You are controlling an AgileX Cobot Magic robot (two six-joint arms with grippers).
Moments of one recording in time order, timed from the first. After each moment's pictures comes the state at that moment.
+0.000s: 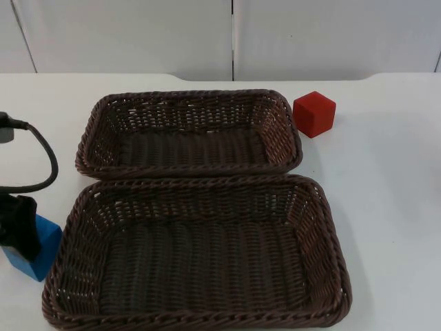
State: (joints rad) right arm 0.10 1.16 -0.96 0.01 0.71 -0.05; left arm 0.06 1.77 -0.78 -0.23 0.53 0.48
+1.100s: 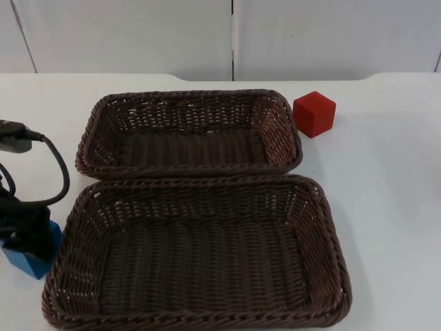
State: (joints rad) right arm 0.10 1.16 -0.96 0.01 0.69 -0.06; left arm 0.06 1.87 -0.78 -0.40 0.40 0.70
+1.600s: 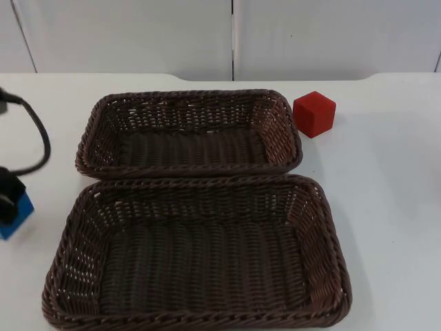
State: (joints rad) right arm 0.10 1.16 -0.96 0.00 0.68 -0.06; left arm 0.06 1.66 -0.78 -0.19 0.46 0.46
